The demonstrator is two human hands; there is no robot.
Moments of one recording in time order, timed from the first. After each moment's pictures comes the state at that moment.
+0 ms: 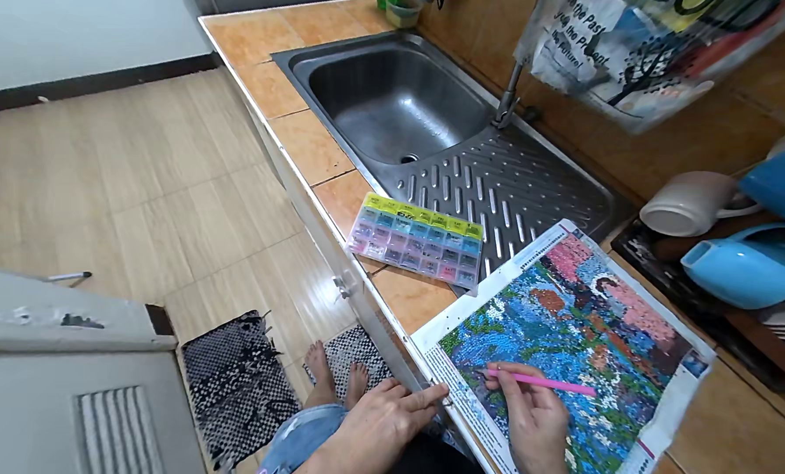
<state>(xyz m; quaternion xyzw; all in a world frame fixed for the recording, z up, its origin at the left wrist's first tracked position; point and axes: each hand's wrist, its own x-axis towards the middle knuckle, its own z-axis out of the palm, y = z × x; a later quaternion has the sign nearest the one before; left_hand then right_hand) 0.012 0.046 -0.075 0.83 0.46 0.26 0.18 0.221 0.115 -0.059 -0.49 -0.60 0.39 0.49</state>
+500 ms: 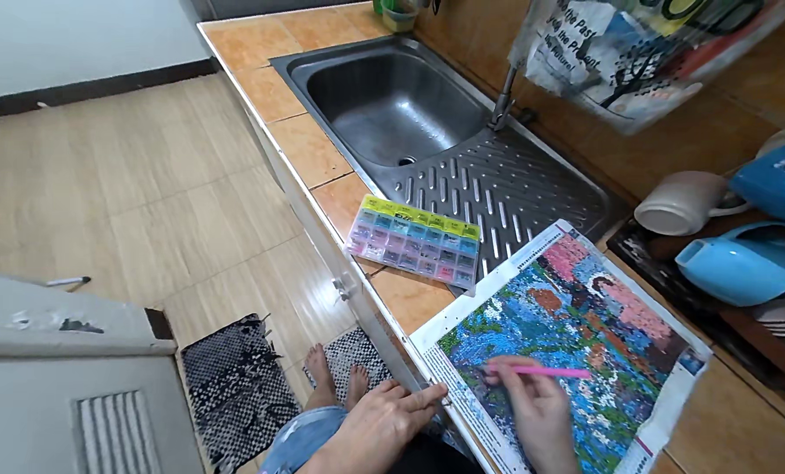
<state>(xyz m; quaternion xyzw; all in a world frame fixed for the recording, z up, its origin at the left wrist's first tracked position) 0.012 0.045 -0.076 0.83 0.46 0.26 0.16 0.229 0.125 -0.052 -0.49 -0.62 0.40 0.45</state>
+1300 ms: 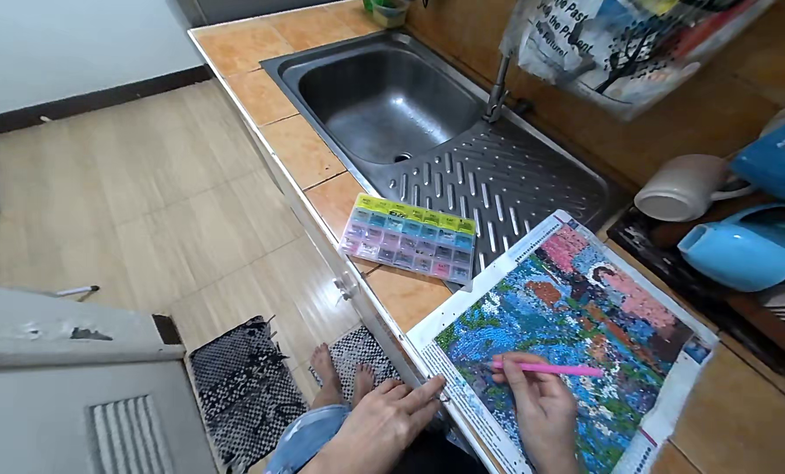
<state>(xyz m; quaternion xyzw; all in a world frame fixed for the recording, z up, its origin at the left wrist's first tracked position) 0.015 0.044 -0.073 0.84 0.46 0.25 0.11 0.229 0.122 -0.053 -0.49 -0.60 0.39 0.49</state>
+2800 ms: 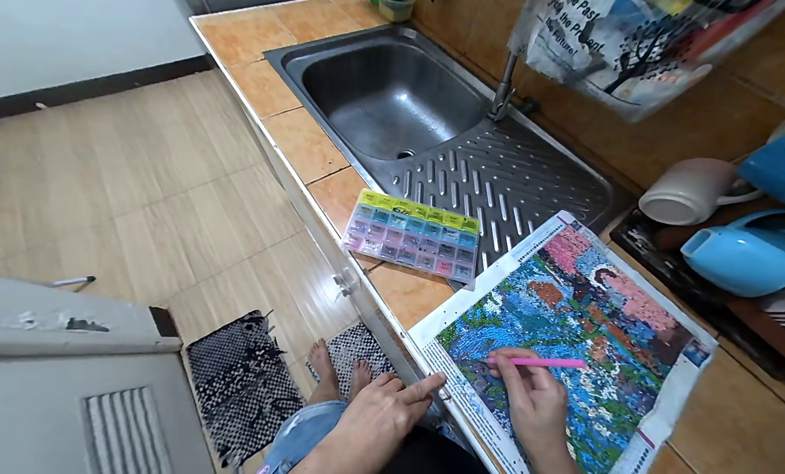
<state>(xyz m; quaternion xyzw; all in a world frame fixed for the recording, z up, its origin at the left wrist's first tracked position) 0.013 0.045 -0.074 0.83 0.48 0.23 0.14 0.230 0.130 -0.064 -0.49 -0.69 0.31 0.45</state>
